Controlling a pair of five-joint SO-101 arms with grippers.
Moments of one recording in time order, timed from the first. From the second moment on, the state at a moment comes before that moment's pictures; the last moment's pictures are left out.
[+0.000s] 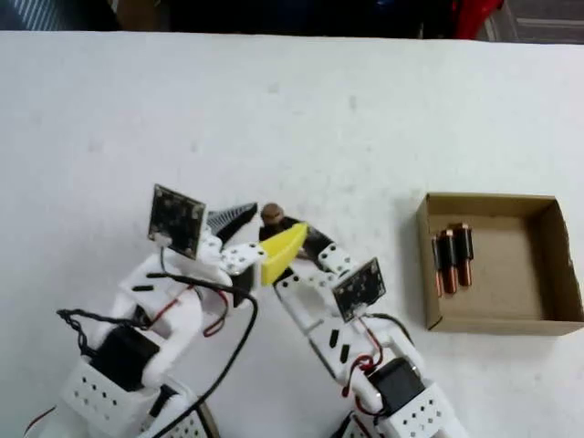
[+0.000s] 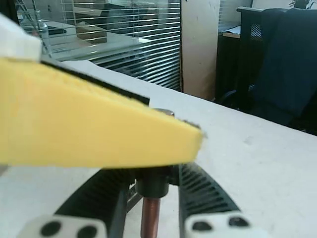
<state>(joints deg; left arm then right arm) 25.5 -76.4 64.4 43.8 13.1 -38.2 -102.4 96.4 18.6 3.2</state>
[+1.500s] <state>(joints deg) -10.2 -77.2 45.5 72.1 7.3 -10.7 -102.5 67.6 45.5 9.6</state>
